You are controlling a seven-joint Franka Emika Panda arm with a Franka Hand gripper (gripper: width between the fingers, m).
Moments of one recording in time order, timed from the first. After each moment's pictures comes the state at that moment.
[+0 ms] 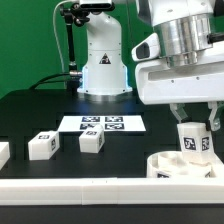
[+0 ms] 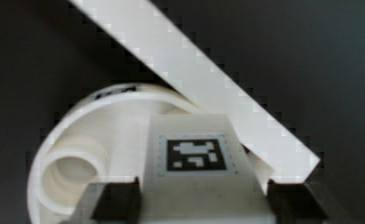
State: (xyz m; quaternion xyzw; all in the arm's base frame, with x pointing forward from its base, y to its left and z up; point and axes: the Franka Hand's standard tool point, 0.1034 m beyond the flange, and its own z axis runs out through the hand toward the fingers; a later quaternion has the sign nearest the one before) arm 0.616 0.114 0.083 -0.89 0.45 -0.03 0.12
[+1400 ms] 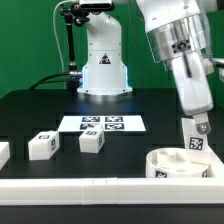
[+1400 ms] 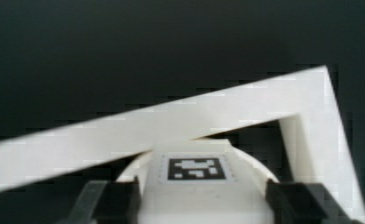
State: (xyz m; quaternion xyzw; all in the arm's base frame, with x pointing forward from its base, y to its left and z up) arm 0.615 0.117 0.083 -0.55 0.82 0.07 0.16
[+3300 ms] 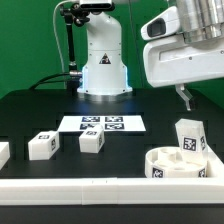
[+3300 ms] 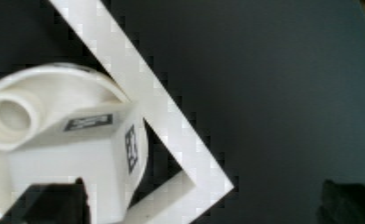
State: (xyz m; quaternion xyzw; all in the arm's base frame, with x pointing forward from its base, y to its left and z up) arm 0.622 0.136 0.120 -0.95 0.27 -0.01 0.13
